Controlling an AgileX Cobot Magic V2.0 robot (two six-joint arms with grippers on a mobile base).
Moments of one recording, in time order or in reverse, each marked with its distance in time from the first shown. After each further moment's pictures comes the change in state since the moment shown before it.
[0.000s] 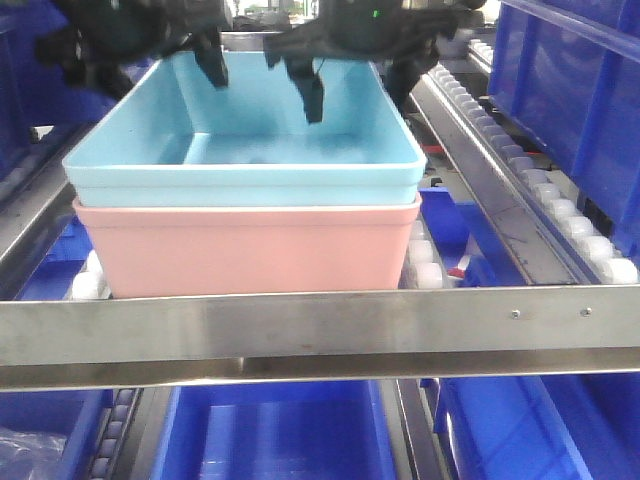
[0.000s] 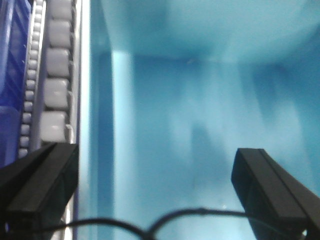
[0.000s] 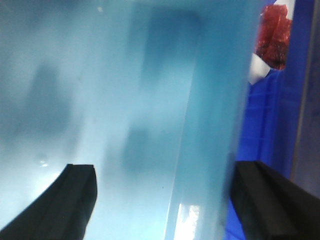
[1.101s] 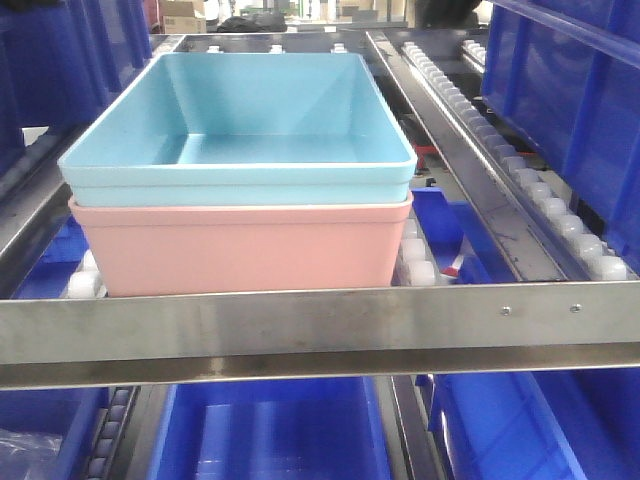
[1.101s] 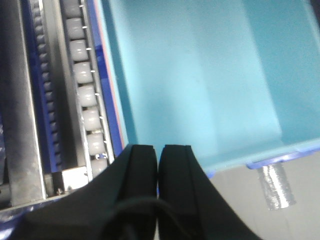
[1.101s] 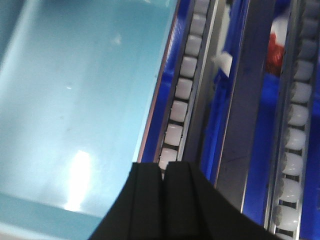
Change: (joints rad) left arm -0.138 -0.605 0.288 -0.152 0.447 0.248; right arm 0.000 -0.616 0.631 0.004 -0.205 -0.007
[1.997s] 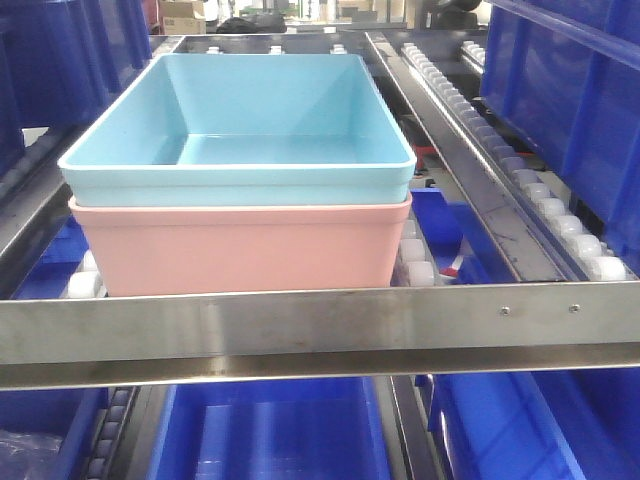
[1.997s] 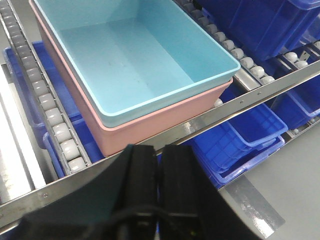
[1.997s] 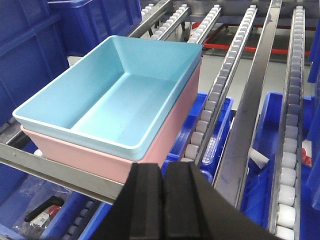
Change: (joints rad) left arm -0.149 -0.722 0.542 0.001 -0.183 0.141; right arm 0.002 -1.074 0.945 -0.041 -0.473 -0.002
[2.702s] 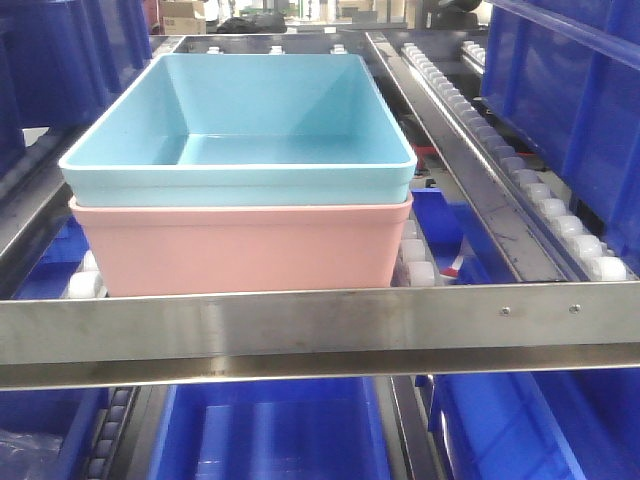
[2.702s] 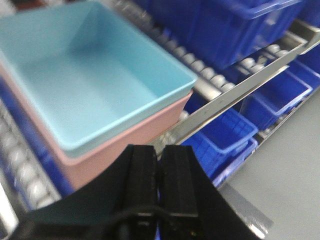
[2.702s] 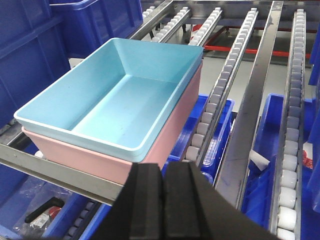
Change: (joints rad) left arm 0.000 -0.026 0.013 -0.287 -0.097 0.381; right arm 0.000 0.000 0.000 -0.002 -0.004 0.000
